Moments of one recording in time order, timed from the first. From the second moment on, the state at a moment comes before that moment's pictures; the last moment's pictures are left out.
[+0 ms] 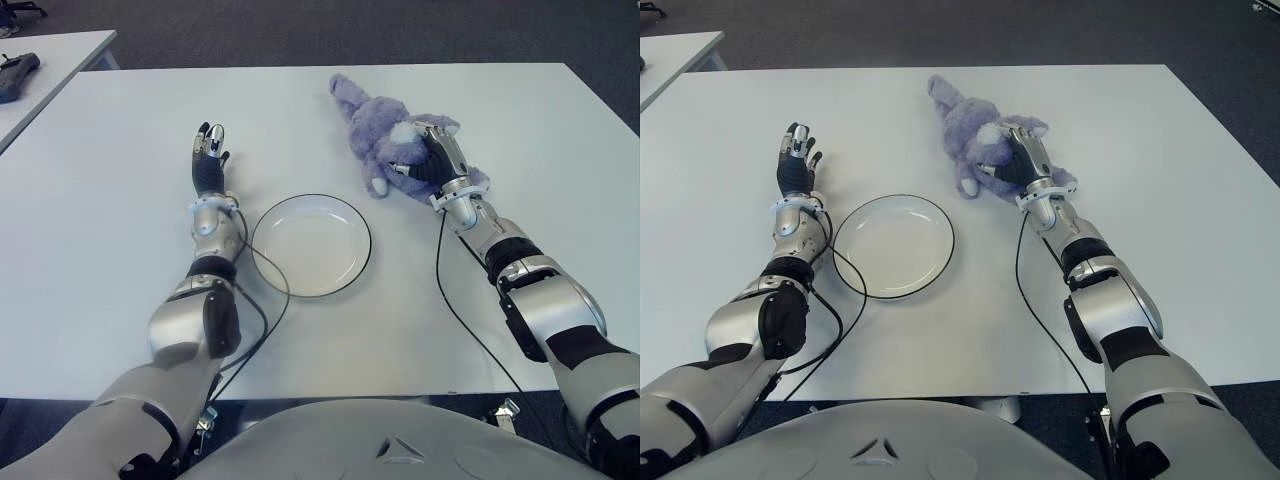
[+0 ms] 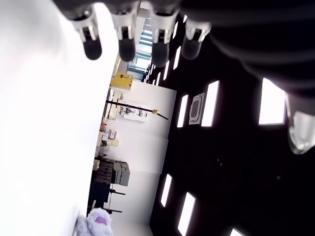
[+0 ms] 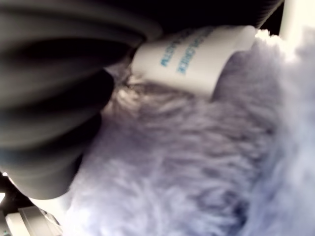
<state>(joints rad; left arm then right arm) -0.65 0.10 0.46 1.18 -0.14 -0.54 -0.06 -0.78 -0.39 0.37 1.19 -0.52 -0.66 -0.48</state>
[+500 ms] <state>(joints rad) -0.66 0.10 0.46 1.18 -0.14 -0.54 -0.06 -0.74 -0.39 0.33 1.18 -0.50 -0.81 -0.54</state>
